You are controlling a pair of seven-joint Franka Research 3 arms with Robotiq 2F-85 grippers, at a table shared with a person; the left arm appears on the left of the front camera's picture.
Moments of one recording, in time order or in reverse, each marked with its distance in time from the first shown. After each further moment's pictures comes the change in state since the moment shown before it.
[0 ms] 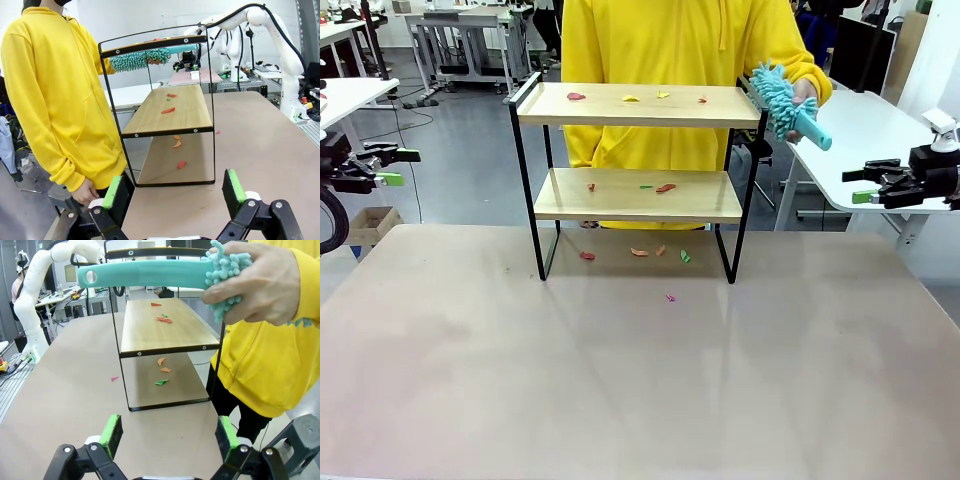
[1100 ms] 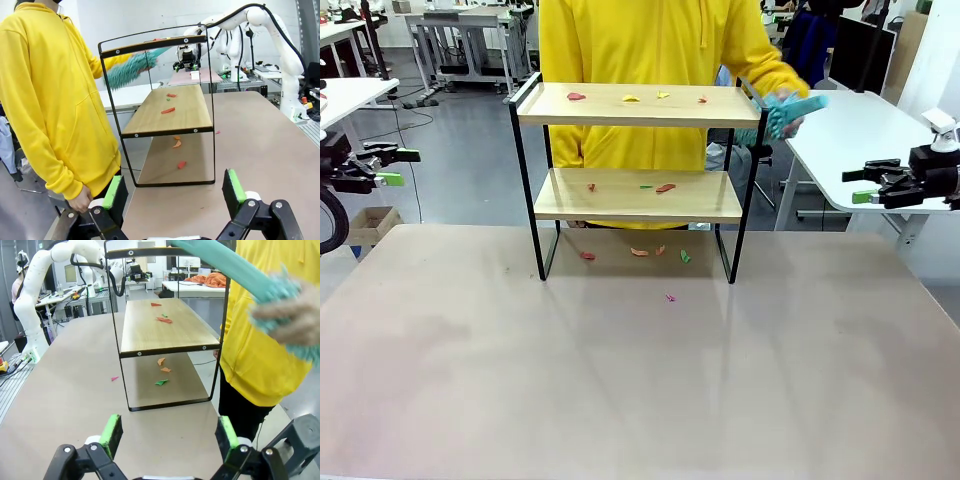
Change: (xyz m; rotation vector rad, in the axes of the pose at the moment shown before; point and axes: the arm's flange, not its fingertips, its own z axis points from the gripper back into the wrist) left arm 0.000 0.000 0.000 0.000 0.000 0.000; right arm 0.000 0.000 0.000 0.000 0.000 0.000
